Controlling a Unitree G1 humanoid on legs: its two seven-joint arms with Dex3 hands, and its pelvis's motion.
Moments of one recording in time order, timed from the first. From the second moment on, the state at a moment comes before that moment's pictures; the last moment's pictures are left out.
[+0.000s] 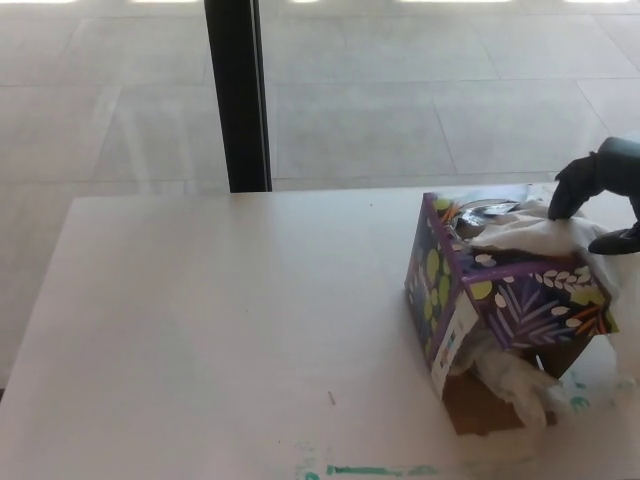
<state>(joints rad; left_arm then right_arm) -0.10 0.68 0.30 1.26 -0.06 -0.02 -0.26 -0.92 -0.86 0.51 0.51 -0.56 -0.17 0.45</state>
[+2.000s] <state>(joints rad) -0.05 0.68 0.33 1.26 -0.07 -0.03 -0.26 -0.70 -0.80 0.40 0.55 -0.80 -0.38 -0.43</state>
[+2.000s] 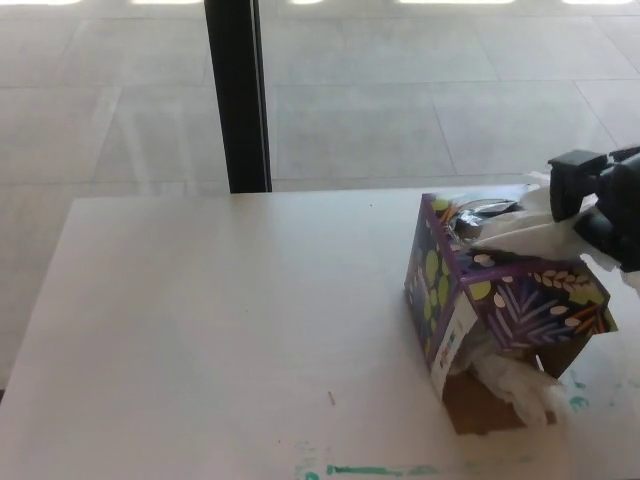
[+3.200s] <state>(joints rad) -0.01 0.68 0.34 1.25 -0.09 -0.03 -0.26 -1.20 -0.89 0.23 0.80 -0.78 -0.37 -0.34</state>
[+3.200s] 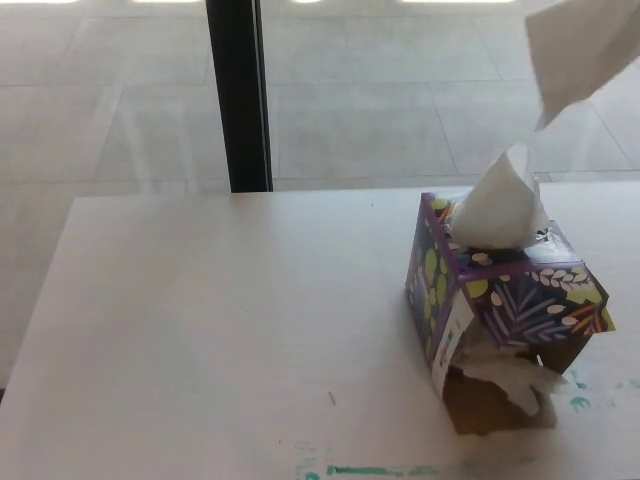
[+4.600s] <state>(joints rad) 0.00 0.68 0.35 1.25 -0.10 -0.05 -0.26 -0.64 -0.82 0.31 0.70 -0.73 -0.20 -0.15</state>
